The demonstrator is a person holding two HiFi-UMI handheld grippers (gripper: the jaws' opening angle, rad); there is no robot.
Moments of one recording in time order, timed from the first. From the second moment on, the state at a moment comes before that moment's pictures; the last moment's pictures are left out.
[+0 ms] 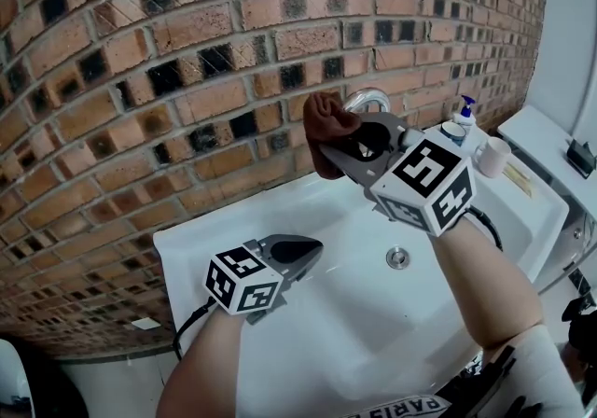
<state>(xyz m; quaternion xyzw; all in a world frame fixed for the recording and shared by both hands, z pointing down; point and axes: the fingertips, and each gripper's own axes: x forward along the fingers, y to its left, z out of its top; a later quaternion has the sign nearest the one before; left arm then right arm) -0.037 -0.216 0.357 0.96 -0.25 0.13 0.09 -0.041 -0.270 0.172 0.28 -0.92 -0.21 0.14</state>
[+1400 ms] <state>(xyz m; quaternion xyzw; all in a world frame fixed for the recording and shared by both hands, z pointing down) -0.037 -0.215 0.357 0.96 -0.25 0.13 0.09 0.023 -0.318 0.121 0.39 -0.89 -0.22 0.12</state>
